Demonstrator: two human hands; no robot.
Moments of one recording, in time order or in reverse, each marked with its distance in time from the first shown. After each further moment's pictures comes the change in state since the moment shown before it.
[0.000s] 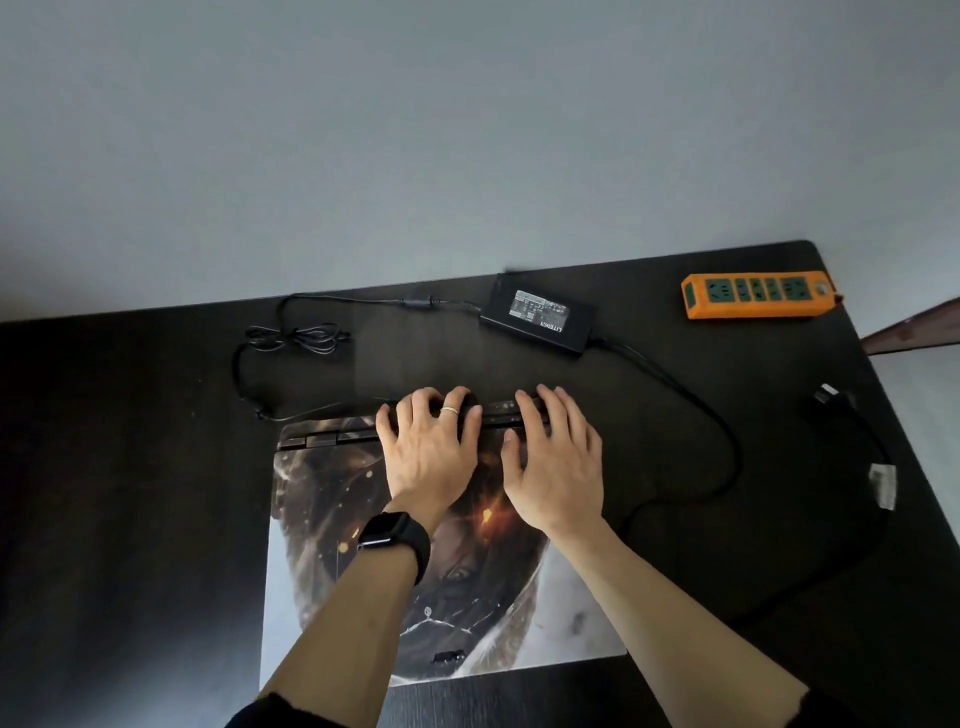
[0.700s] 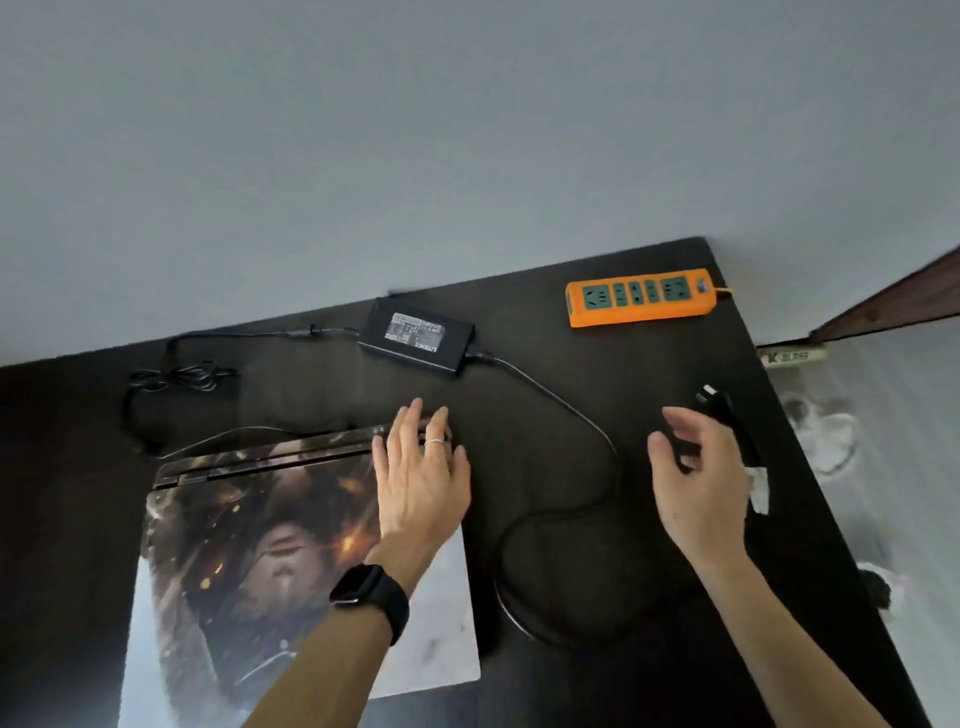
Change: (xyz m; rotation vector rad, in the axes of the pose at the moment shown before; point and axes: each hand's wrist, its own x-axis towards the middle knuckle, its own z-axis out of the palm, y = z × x) left_hand -0.033 0.139 0.015 -0.096 -0.052 0.025; right_hand -0.009 0.239 -0.102 0.699 0.272 0.354
